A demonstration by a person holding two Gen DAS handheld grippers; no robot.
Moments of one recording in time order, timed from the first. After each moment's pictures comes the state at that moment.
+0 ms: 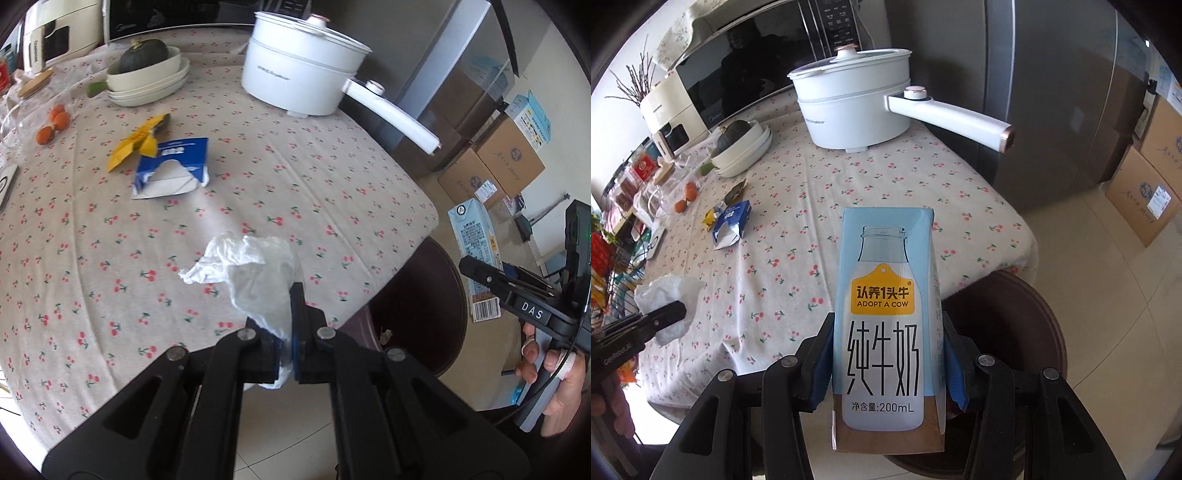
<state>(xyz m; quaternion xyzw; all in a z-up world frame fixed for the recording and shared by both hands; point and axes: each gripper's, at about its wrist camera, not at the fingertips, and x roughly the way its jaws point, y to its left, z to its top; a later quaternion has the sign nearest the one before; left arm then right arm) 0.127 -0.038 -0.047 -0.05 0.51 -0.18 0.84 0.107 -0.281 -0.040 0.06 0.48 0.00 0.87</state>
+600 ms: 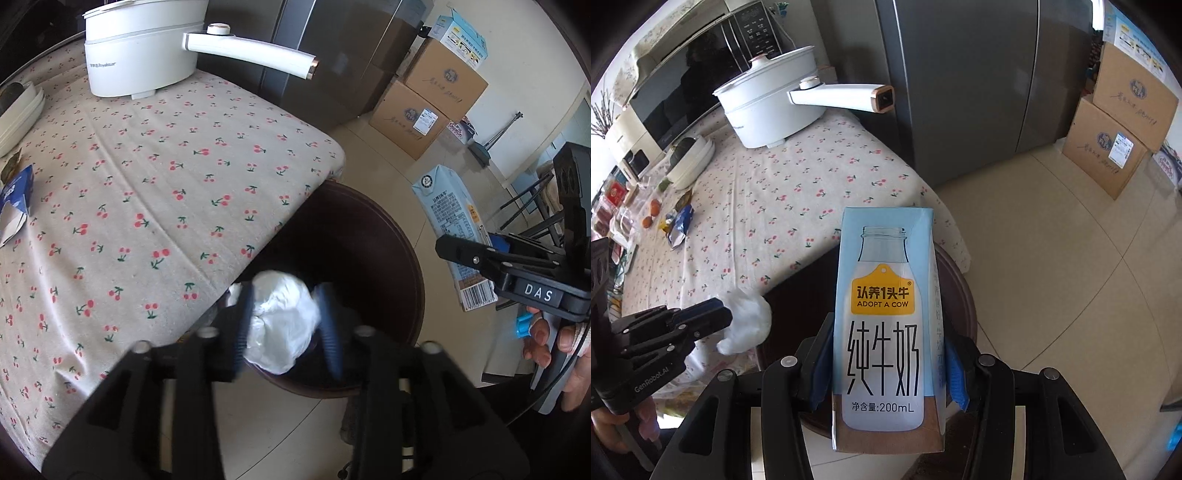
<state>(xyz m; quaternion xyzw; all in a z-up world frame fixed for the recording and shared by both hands) 0.113 -0.183 -0.079 0.02 0.51 -0.30 0.81 0.052 -0.389 -0.062 0.11 0.50 -0.06 0.86</state>
